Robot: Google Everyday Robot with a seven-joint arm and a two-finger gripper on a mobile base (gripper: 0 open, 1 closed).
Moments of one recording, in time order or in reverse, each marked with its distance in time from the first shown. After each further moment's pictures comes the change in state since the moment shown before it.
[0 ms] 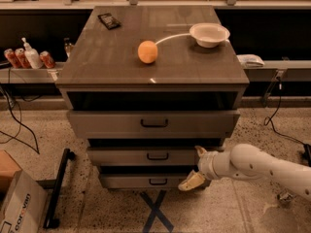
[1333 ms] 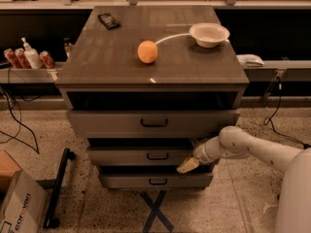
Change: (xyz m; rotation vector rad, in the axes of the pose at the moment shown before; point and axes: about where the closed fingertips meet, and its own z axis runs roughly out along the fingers) arm 0.018 -0.069 0.068 -0.086 0.059 -0.034
